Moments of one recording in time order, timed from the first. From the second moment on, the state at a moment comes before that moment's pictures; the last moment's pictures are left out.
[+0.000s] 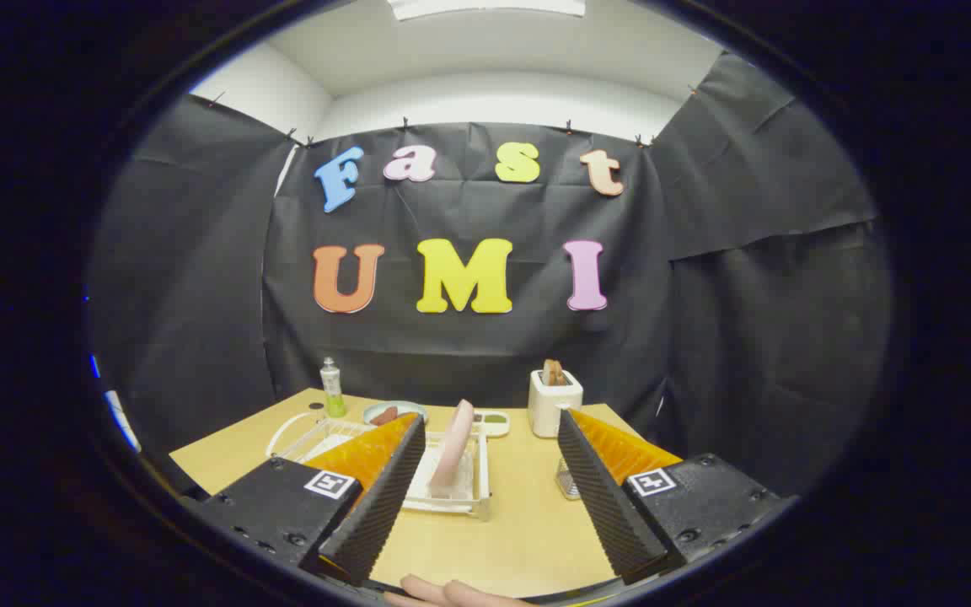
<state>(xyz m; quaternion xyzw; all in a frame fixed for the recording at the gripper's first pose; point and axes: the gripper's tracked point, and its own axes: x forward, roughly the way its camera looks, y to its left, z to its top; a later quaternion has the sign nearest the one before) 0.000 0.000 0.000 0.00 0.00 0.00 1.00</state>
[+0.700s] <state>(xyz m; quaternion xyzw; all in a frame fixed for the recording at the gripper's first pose) -0.004 0.002 -0.004 -0.01 -0.01 -0.01 1.00</state>
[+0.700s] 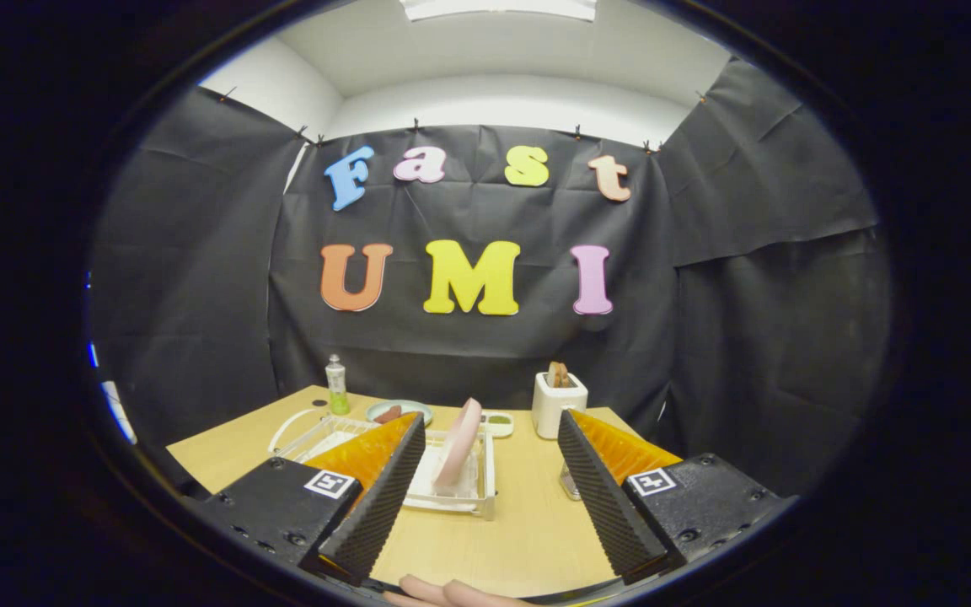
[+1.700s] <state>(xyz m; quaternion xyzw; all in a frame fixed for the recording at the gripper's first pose) 0.147 0.052 0.000 -0.07 0.18 0.02 0.98</state>
